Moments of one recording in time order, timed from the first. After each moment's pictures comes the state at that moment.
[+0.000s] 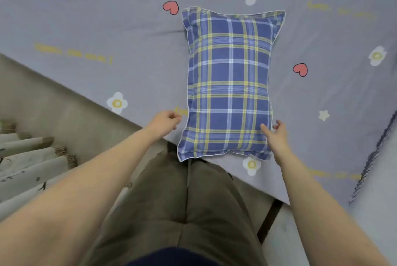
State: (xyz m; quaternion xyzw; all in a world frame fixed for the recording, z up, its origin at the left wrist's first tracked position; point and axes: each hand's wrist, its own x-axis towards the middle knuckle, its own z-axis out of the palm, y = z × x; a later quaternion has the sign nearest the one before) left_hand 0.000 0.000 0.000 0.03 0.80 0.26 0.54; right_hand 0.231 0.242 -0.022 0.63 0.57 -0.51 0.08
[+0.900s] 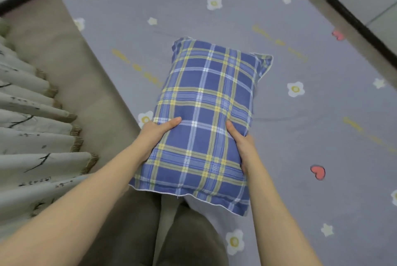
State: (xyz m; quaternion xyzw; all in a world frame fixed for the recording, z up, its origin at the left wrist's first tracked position) left_hand -0.058 -0.044 0.089 -0.29 0.69 0.56 0.35; right_hand 0.003 0.201 0.059 0.38 0.54 -0.74 0.14
